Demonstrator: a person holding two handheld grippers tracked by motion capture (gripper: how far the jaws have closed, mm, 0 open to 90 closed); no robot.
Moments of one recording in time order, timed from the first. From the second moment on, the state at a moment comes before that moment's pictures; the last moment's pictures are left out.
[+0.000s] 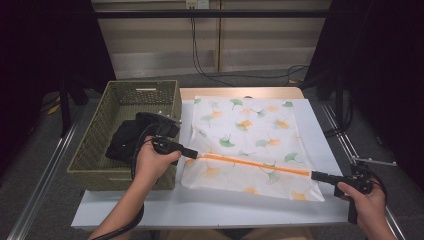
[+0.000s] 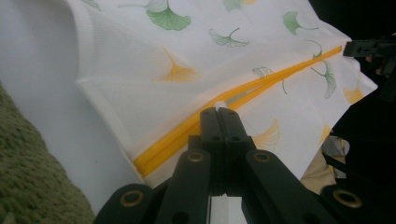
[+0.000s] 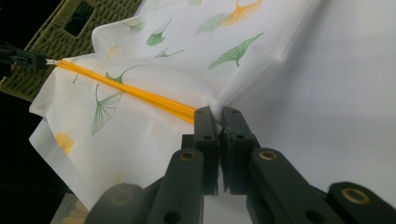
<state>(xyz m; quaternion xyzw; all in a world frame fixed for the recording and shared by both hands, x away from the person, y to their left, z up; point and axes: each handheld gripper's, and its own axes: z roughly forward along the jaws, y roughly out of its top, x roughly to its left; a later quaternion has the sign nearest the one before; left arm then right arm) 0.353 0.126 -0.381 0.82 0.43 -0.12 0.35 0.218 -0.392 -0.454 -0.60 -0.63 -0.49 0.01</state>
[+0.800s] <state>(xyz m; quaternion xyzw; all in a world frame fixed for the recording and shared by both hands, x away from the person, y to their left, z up) 0.356 0.141 -0.378 0.81 0.45 -0.12 0.35 0.217 -0.397 -0.454 -0.61 -0.63 -0.49 0.00</state>
